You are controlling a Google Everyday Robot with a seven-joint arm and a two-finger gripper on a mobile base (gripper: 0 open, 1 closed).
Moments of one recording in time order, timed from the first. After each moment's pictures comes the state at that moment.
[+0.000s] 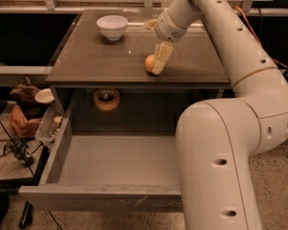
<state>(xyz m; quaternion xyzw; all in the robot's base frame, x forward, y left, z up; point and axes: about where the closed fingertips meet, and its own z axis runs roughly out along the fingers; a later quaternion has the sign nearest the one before) 0.767 -0.042 0.861 -0.75 0.58 0.09 0.30</state>
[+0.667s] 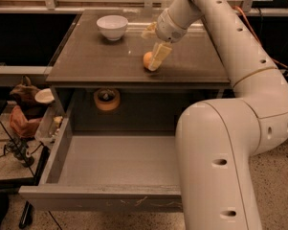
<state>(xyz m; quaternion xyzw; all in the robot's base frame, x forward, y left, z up) 0.767 -0.042 0.861 -0.75 0.58 0.09 0.30</state>
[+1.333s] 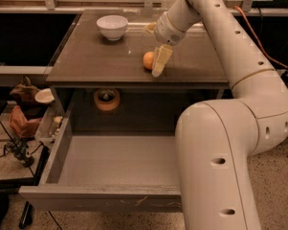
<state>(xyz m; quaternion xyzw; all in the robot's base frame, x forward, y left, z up) 0.768 -0.039 0.851 -0.75 0.58 0.10 0.30</state>
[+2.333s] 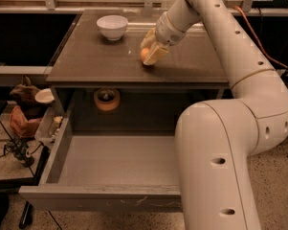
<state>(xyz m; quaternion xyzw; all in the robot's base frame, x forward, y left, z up) 0.768 -0.039 0.851 -0.75 0.58 0.10 0.30</state>
